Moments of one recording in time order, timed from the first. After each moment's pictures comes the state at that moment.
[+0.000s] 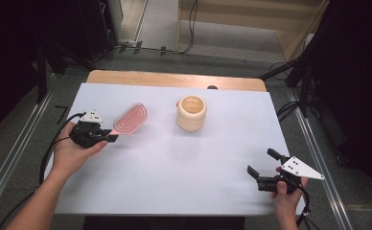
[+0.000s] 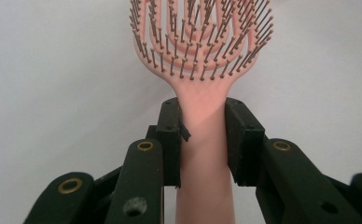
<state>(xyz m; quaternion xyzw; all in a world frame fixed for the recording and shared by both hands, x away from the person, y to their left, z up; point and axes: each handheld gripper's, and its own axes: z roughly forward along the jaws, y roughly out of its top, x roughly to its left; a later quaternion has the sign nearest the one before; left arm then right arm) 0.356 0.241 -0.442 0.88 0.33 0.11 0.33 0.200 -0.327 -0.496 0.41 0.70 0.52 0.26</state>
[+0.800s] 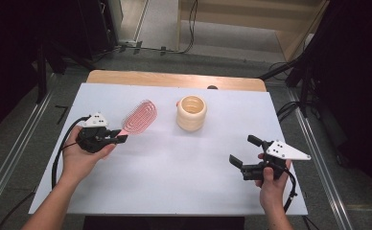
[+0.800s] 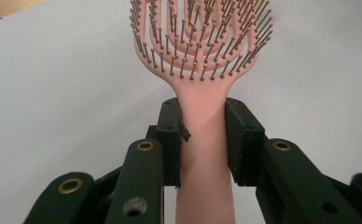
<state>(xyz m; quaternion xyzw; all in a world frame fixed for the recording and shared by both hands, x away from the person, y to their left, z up) 0.335 0.217 -0.434 0.85 0.32 0.12 0.40 0.228 -0.275 -0.448 0.37 0.71 0.56 0.20</state>
